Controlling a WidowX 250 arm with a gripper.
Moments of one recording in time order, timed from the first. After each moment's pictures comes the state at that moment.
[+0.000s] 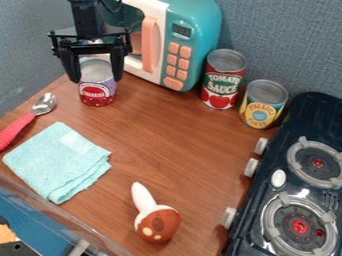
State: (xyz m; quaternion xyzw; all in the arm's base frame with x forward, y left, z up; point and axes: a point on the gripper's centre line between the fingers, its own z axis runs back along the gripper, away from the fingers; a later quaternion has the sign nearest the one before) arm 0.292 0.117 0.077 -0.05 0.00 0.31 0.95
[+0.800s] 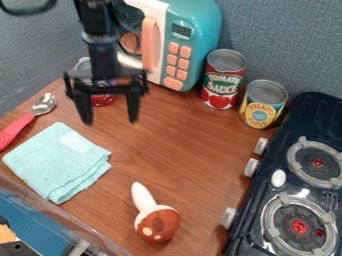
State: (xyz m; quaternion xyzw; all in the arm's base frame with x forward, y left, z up) arm 0.257 0.055 0.051 -0.06 0.03 0.34 0.94
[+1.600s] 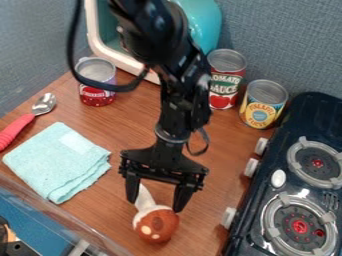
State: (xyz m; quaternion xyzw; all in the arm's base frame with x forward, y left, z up) arm 0.226 -0.038 -0.007 0.04 0.06 0.23 0.97
